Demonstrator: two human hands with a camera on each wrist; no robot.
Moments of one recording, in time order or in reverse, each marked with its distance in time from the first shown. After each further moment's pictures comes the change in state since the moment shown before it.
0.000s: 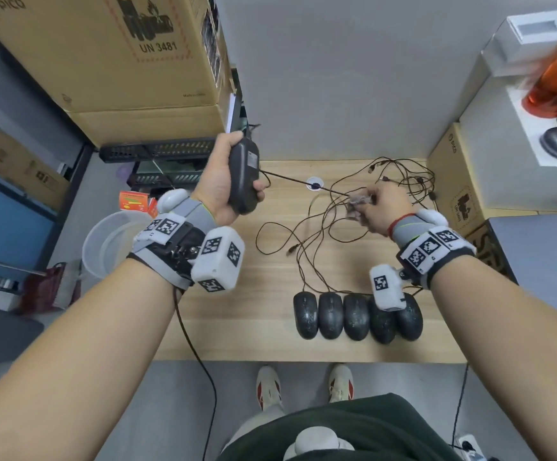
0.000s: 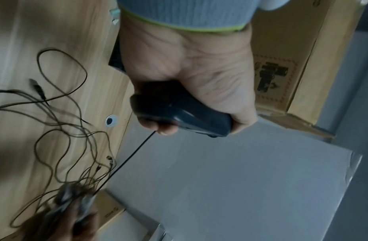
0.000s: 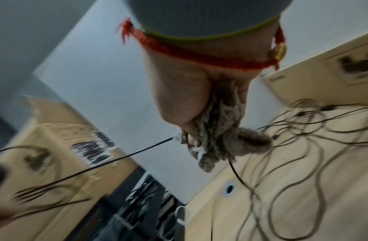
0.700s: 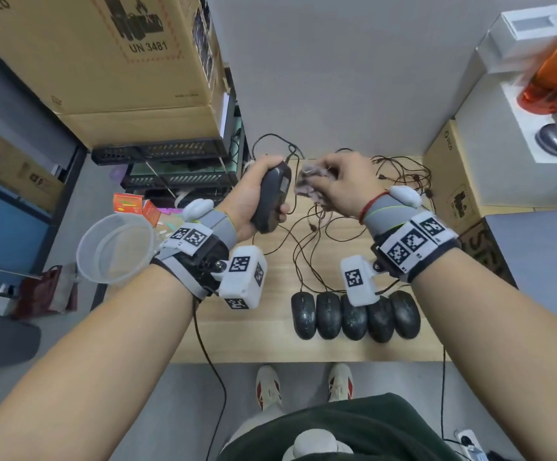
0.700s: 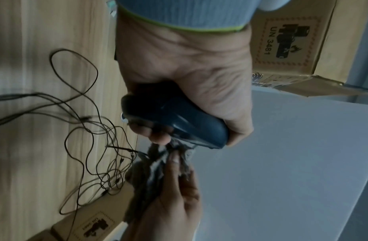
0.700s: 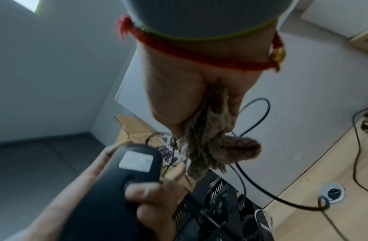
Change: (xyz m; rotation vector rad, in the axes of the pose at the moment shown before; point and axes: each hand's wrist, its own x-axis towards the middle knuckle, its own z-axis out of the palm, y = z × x) left_hand 0.002 -0.030 0.023 0.178 -0.095 -0.162; right_hand -0.013 -0.075 -0.009 0.195 0.065 -0.353
